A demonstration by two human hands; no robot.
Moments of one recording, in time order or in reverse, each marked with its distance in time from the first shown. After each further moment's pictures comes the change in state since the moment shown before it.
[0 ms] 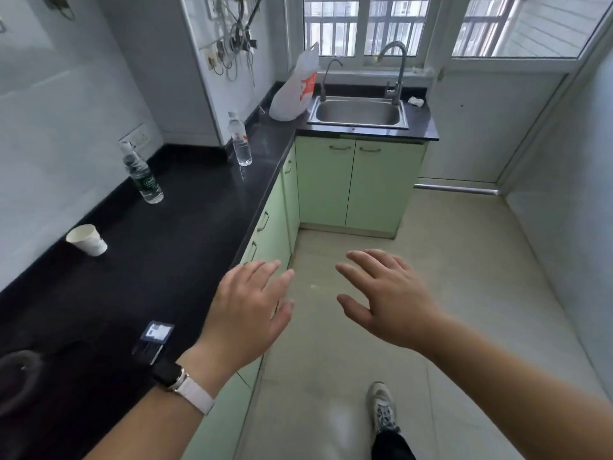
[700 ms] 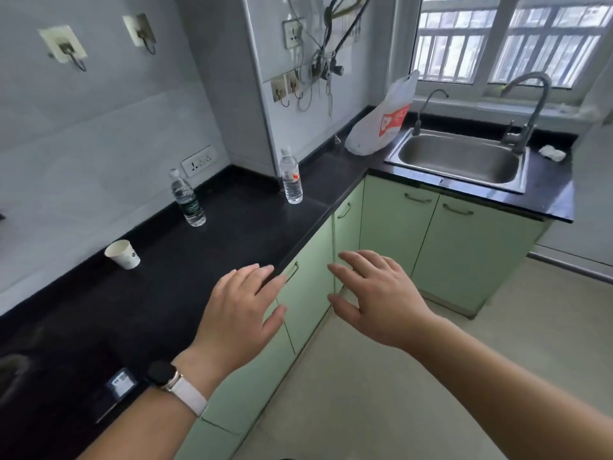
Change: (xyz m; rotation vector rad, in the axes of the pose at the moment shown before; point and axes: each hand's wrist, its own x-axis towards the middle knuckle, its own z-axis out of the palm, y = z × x) left_hand 0.216 -0.029 0.072 0.220 0.012 -0.350; right_hand 0.257 0.193 0.046 0.180 -0.050 -0.347
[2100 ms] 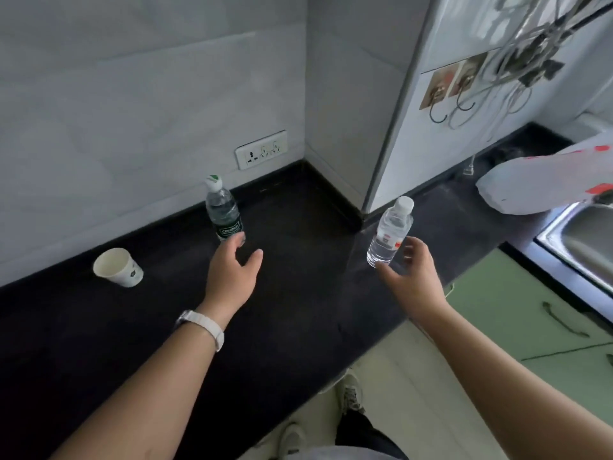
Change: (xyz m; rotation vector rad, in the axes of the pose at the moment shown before) left_hand 0.207 -0.323 0.217 -0.601 0.084 -1.178; right_hand 0.444 0.112 0.218 0.674 -0.132 0.526
